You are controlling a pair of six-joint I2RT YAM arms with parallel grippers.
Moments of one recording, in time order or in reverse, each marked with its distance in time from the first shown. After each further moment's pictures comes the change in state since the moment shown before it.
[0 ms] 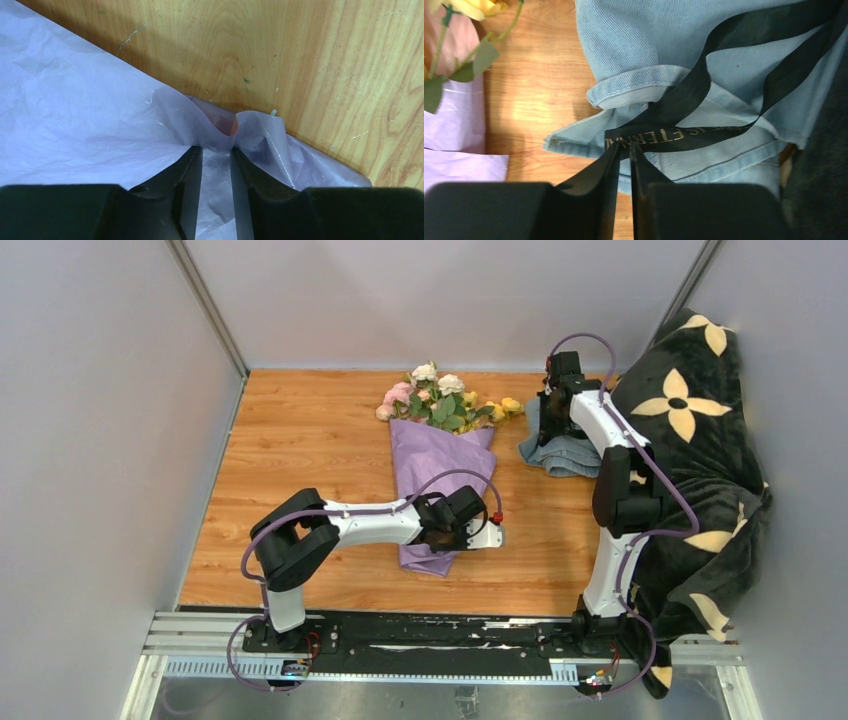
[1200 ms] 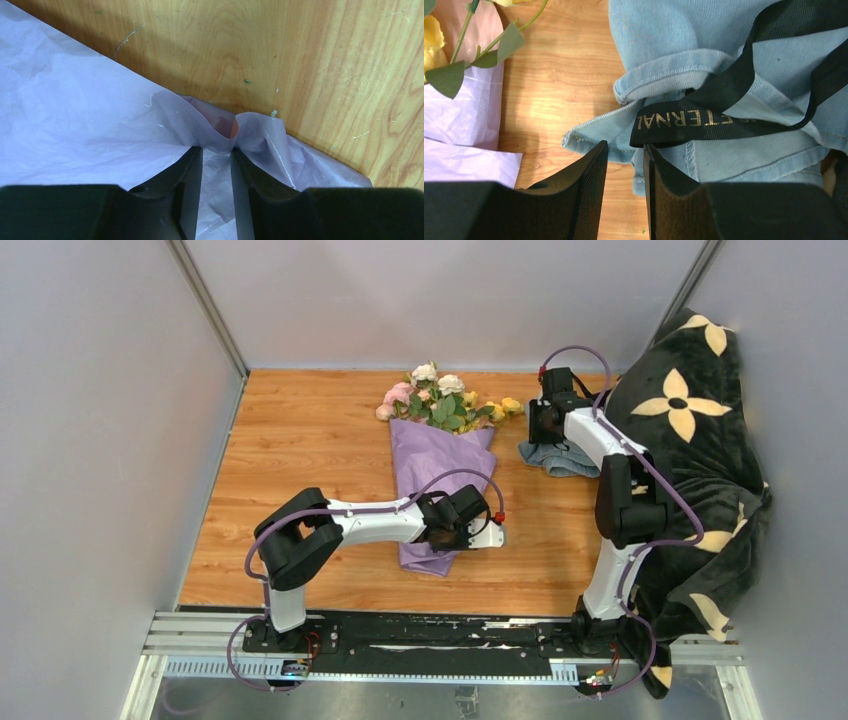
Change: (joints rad) left arm 0.000 0.025 0.037 -0.043 -0.002 0.001; right arm 0.043 -0.100 -0.233 0.224 -0.002 0.041
